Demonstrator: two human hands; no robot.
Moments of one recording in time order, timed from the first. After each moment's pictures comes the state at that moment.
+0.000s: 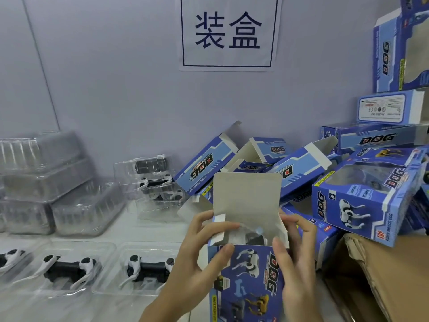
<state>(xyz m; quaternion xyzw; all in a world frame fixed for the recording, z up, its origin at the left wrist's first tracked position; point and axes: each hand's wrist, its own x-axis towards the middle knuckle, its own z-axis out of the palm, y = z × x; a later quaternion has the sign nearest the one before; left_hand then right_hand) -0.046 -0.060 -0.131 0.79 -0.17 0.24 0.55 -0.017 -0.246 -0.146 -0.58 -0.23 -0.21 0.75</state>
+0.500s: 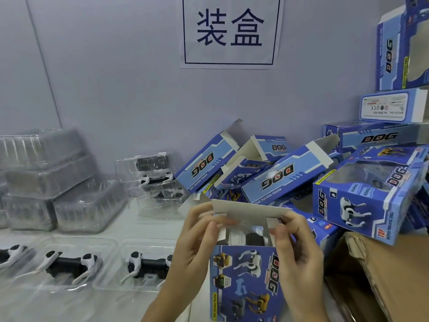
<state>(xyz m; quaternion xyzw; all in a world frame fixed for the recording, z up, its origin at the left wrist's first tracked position) -0.044 -0.067 -0.121 0.71 -0.18 0.30 0.61 -0.010 -0.244 -0.129 -0.65 -0.20 -0.30 0.67</state>
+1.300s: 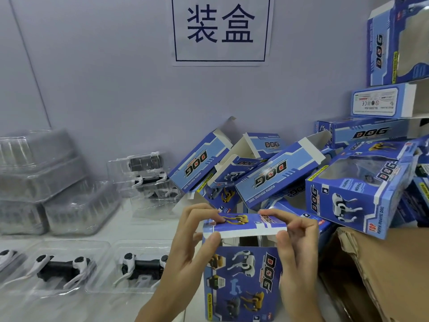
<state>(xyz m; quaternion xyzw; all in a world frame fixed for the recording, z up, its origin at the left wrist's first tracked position) -0.053 -0.069 -0.116 0.72 -0.20 0.28 0.60 -0.018 -0.248 -0.131 -0.57 -0.23 -0.25 0.74</state>
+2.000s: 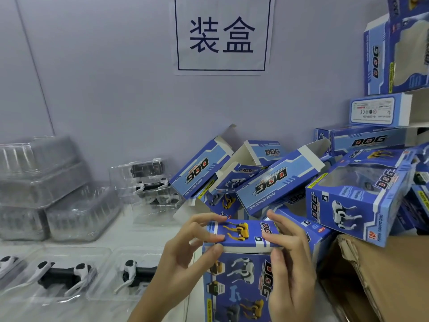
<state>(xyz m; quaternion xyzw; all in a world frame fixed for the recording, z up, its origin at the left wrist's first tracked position) -0.049 -0.052 -0.111 0.67 -0.26 0.23 0.66 -0.023 -0.240 -0.138 -0.65 -0.26 -0.42 0.57</state>
